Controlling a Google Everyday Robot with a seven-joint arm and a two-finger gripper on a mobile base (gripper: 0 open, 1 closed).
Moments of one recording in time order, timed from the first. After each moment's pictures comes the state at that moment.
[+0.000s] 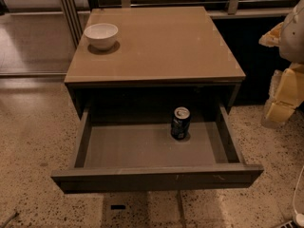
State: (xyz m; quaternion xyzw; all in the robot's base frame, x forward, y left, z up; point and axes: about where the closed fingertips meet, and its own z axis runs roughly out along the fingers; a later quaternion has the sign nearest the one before) arm 0.438 -0.217 0.976 -0.60 0.78 -0.03 0.16
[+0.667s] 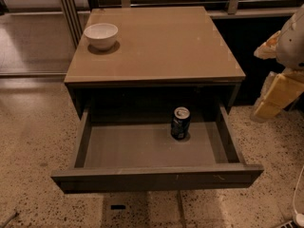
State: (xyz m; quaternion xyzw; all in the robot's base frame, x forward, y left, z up) arm 0.447 -0.217 0.963 -0.59 0.79 -0.02 0.18
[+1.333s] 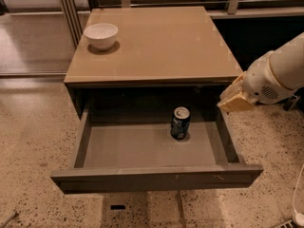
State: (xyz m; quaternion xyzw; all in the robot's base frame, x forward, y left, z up) arm 0.496 -0.194 0.871 -0.53 0.81 0.06 0.26
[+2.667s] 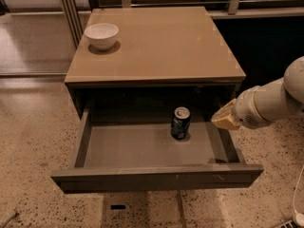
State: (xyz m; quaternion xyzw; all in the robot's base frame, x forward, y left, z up) arm 0.514 -0.197 0.780 -0.48 0.82 0.08 0.29
